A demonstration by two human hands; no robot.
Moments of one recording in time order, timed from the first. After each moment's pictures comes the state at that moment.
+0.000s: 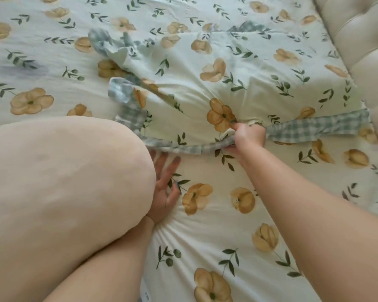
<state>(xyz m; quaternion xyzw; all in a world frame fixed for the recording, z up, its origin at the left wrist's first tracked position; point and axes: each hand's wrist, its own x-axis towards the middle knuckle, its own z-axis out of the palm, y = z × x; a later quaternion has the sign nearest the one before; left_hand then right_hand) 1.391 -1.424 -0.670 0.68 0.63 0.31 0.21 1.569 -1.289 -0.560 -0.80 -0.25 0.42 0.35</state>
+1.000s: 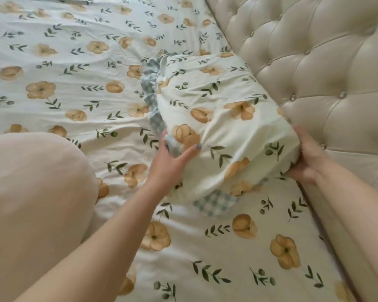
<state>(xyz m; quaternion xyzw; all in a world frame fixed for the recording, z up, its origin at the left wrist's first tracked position) 1.556 -1.465 -0.492 0.47 0.56 0.34 0.59 1.837 -1.498 -0.411 -0.71 -0.14 0.56 0.41</state>
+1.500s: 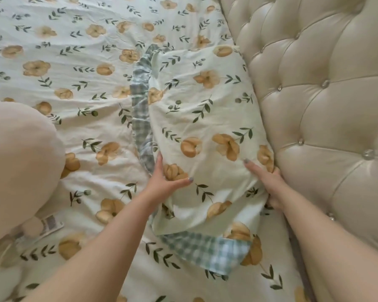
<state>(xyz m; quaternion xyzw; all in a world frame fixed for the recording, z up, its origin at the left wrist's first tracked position) 1.640 -1.541 -0.522 0.38 0.61 0.25 0.64 1.916 -1.541 -0.518 -0.79 -0.20 0.50 0.28</state>
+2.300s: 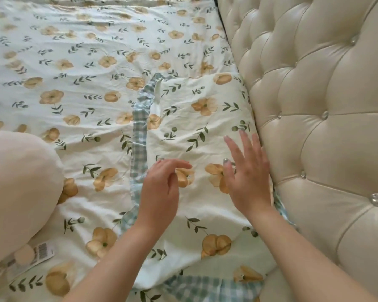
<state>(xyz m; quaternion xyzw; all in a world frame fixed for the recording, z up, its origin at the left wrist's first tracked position) 1.683 -1.518 -0.464 0.63 0.59 0.43 0.27 1.873 -1.496 -0.481 -0.66 -0.71 0.08 0.21</state>
